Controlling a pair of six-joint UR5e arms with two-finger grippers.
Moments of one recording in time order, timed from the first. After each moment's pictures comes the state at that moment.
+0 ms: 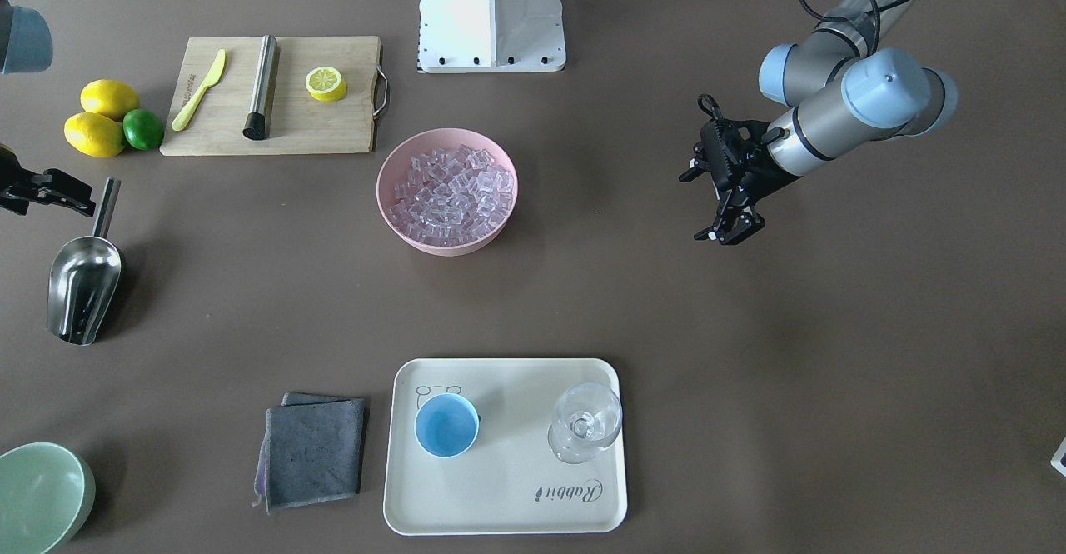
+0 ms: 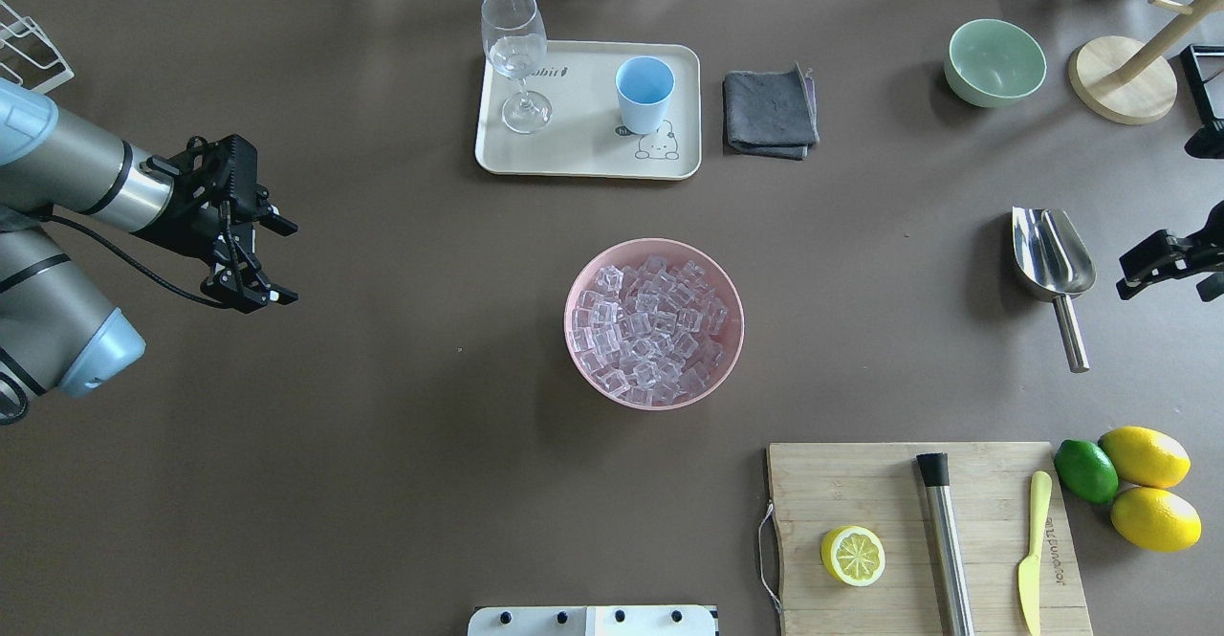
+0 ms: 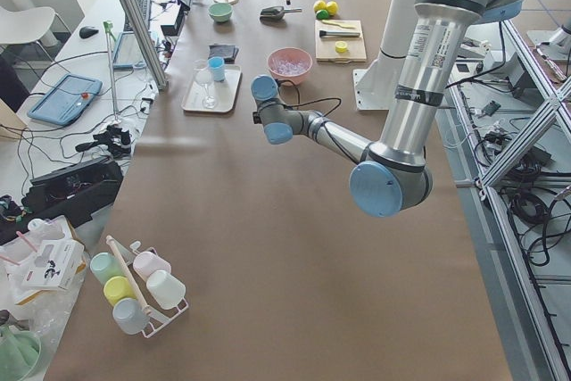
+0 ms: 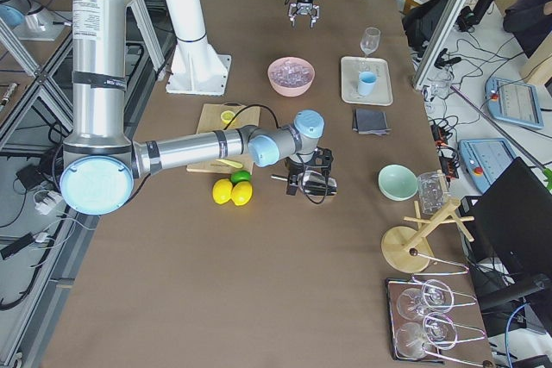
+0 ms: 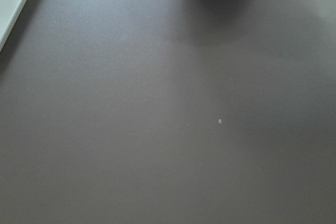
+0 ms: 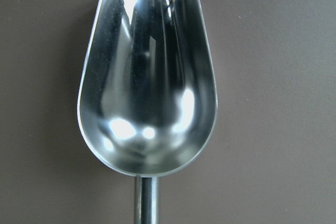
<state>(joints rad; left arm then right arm) -0.79 -1.86 -1.61 -2.33 -2.34 0.20 1.06 -1.63 1.76 -1.36 2.30 0.66</state>
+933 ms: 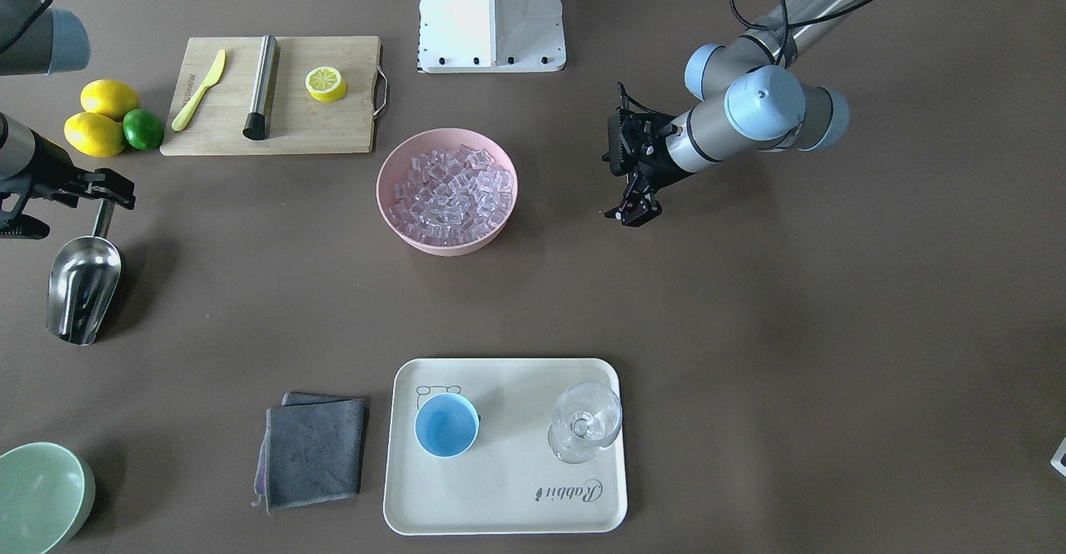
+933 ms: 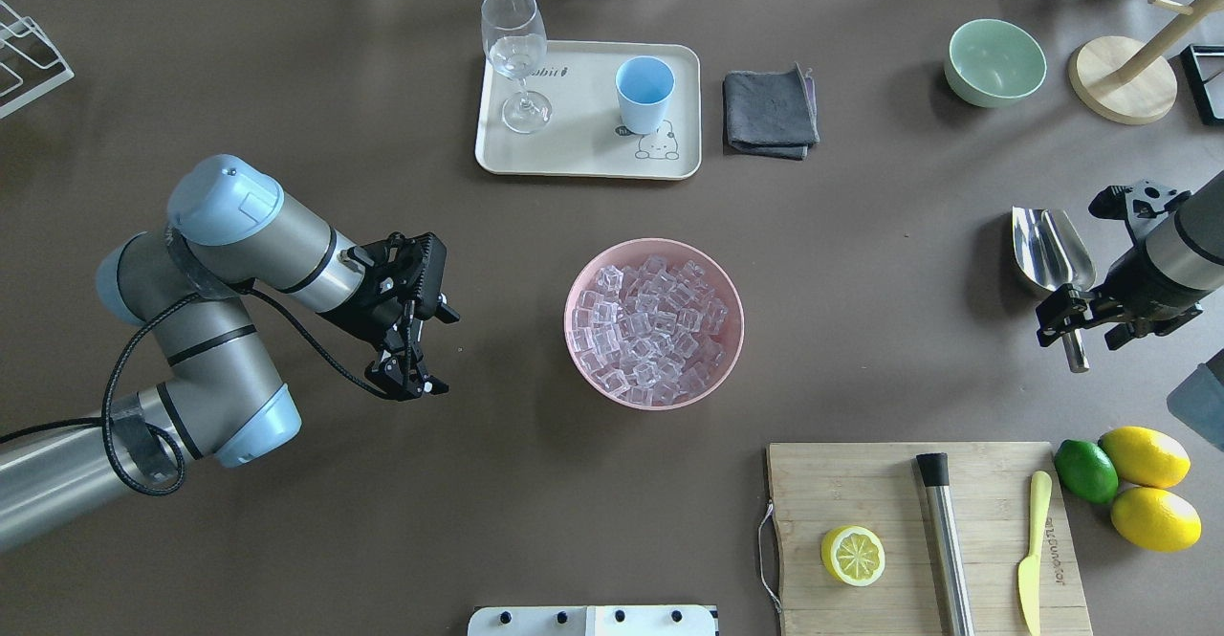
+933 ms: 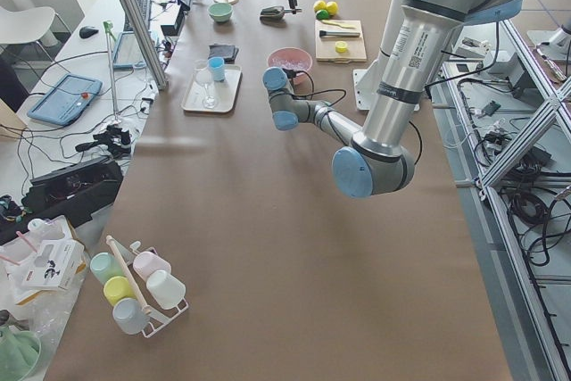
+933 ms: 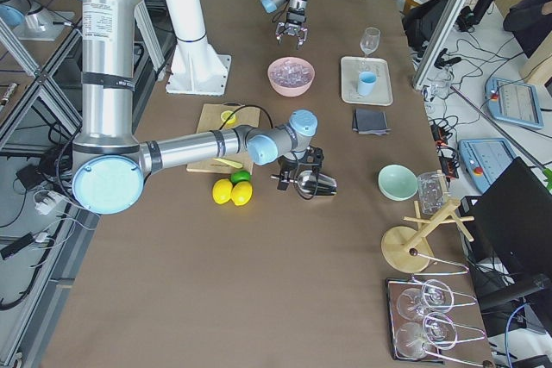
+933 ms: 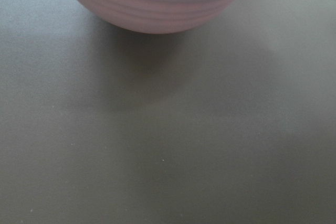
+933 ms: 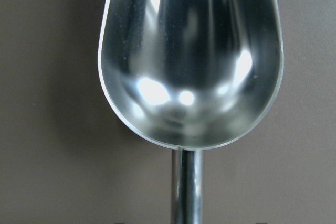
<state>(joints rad) -0.63 -1.99 -1.51 -2.35 -2.34 0.20 0.96 -1.63 1.75 -1.34 2.29 0.75</state>
